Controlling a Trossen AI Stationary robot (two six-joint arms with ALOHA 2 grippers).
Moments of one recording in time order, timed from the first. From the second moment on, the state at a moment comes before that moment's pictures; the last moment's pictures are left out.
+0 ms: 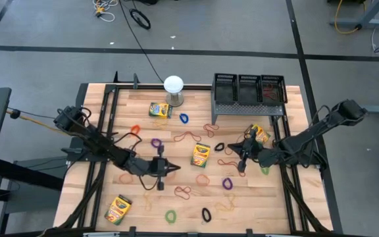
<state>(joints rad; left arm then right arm) -0.50 1.63 0.51 0.83 -0.59 -0.04 0.49 1.02 0.38 0.12 0.79 0.40</state>
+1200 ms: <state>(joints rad) -0.56 1.63 0.89 -0.16 -0.56 -0.36 0.49 1.02 0.37 0.11 0.79 0.39</state>
